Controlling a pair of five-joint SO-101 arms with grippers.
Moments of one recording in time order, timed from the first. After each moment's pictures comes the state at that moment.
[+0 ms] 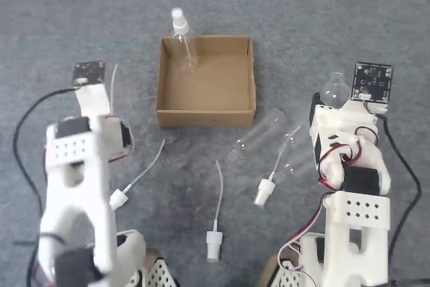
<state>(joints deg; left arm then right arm) -19.3 -22.5 44.1 66.6 1.4 3.7 -54.6 57.0 39.4 -1.5</state>
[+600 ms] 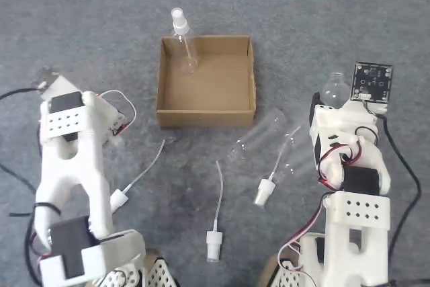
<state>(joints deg) -20.7 -9.6 30.5 71.3 44.3 3.6 -54.6 57.0 39.4 -1.5</state>
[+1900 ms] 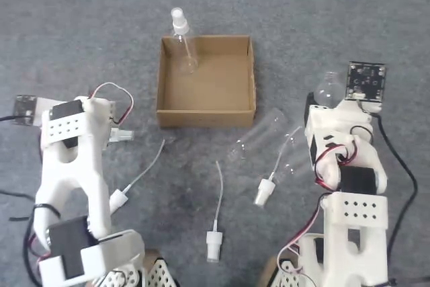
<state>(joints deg) -22.0 -9.6 35.7 58.7 72.4 1.2 -54.6 57.0 39.4 -1.5</state>
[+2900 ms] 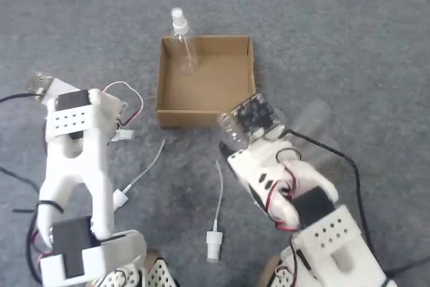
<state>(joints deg) -17.7 -9.6 30.0 68.0 59.4 -34.0 -63.5 62.4 48.1 6.4</state>
